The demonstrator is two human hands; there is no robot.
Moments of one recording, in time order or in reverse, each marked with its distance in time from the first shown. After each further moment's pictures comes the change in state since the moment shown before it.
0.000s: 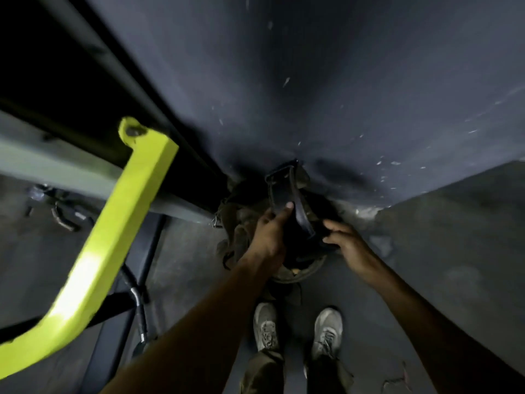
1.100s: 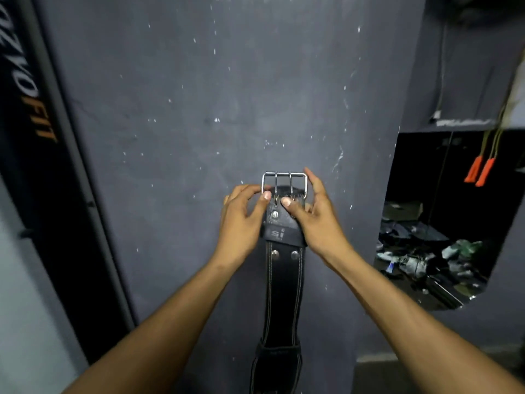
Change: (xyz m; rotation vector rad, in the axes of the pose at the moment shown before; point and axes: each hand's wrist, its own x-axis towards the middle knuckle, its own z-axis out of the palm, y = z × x) left_hand -0.478 0.378 0.281 0.716 -0.294 1.673; right_hand -0.478 -0.507 -0.042 0.048 0.433 -1.317
